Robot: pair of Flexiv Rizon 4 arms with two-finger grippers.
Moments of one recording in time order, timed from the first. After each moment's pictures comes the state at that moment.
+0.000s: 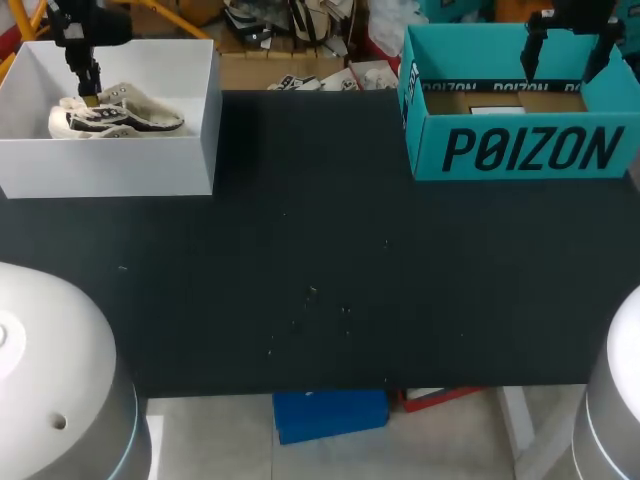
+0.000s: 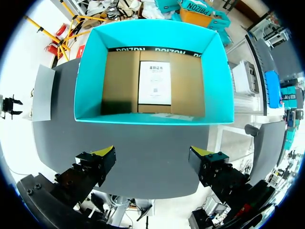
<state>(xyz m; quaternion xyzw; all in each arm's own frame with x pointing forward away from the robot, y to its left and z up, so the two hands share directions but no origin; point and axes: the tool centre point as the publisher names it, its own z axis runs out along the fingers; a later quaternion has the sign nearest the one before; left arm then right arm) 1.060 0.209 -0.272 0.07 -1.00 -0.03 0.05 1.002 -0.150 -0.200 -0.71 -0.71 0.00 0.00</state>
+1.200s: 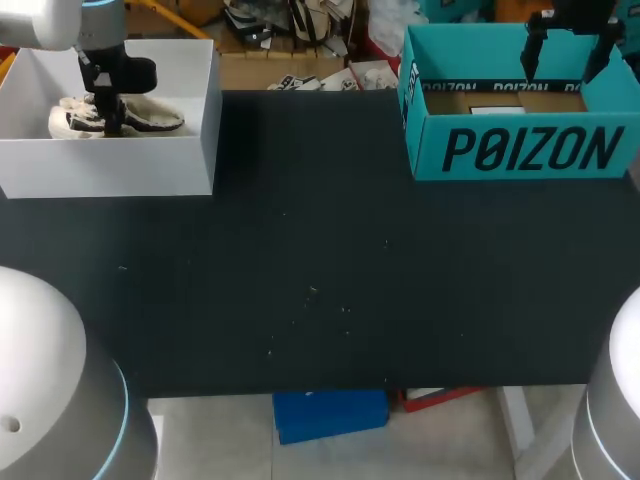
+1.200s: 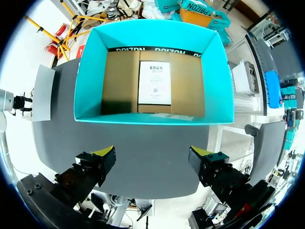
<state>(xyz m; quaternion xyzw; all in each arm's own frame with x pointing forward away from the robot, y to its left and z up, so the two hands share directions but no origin) 1.080 0.197 -0.370 0.04 -1.00 -0.04 0.04 1.002 -0.150 -0.201 -0.71 -0.71 0.00 0.00</state>
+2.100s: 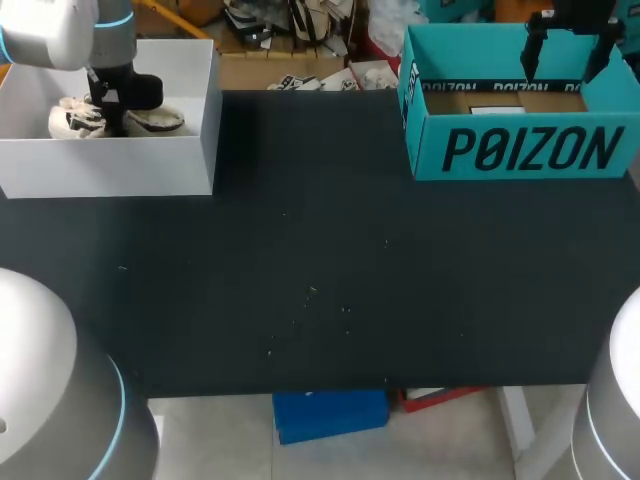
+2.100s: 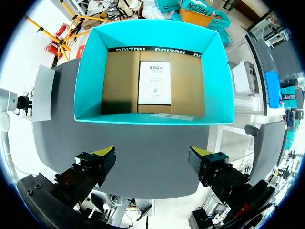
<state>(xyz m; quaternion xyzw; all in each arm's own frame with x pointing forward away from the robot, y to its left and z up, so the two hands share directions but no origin) 1.082 0.197 -0.396 0.02 -1.00 -0.05 0.04 1.001 -0.150 -0.201 -0.71 -0.71 0.00 0.00</state>
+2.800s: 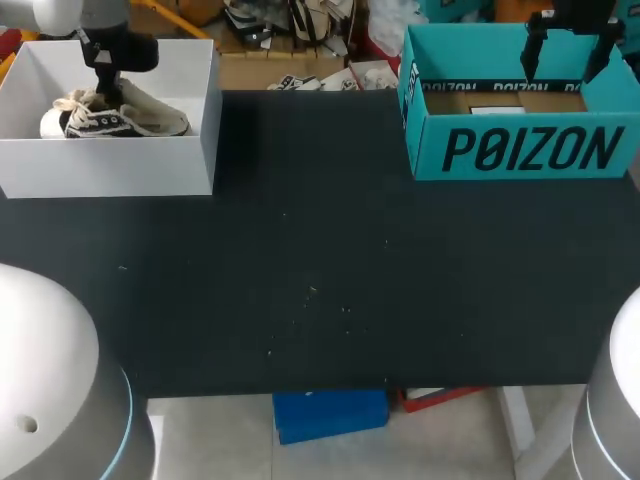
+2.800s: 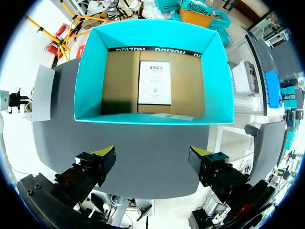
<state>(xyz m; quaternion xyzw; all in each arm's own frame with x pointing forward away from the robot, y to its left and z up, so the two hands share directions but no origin) 1.116 0.194 -0.318 0.00 -1.00 -0.06 -0.03 1.002 -0.150 -0.201 -0.71 -0.71 0.00 0.00</state>
